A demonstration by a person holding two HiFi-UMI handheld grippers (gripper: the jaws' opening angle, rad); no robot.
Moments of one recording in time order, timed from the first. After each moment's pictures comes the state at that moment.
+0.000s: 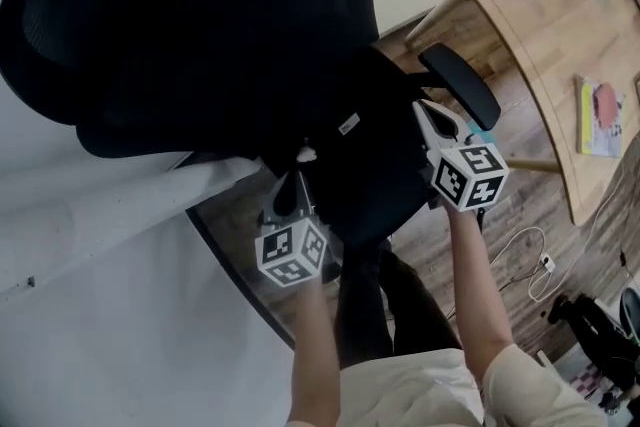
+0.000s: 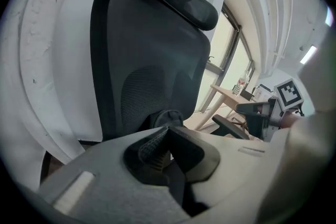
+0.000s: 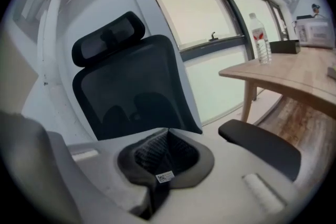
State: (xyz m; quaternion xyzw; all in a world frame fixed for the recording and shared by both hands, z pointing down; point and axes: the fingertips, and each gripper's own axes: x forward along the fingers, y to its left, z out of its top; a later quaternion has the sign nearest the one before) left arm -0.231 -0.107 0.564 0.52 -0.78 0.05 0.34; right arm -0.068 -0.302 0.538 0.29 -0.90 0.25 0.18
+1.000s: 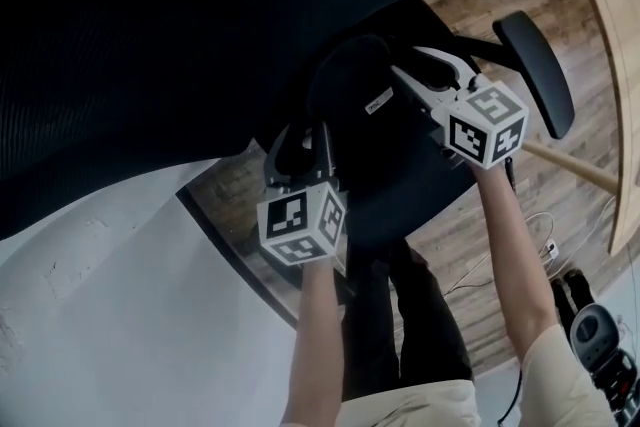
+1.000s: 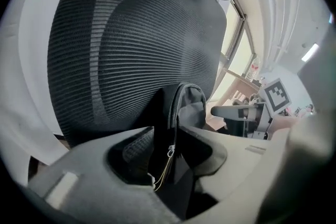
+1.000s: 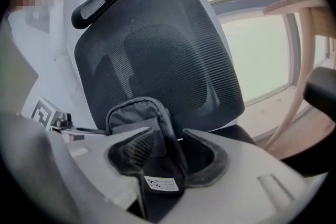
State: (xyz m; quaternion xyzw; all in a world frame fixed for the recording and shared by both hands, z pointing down) left arm -0.274 -0.162 0.705 0.53 -0.76 0.06 0.37; right arm -0.187 -0.306 0.712 0.11 -0.93 0.26 0.25
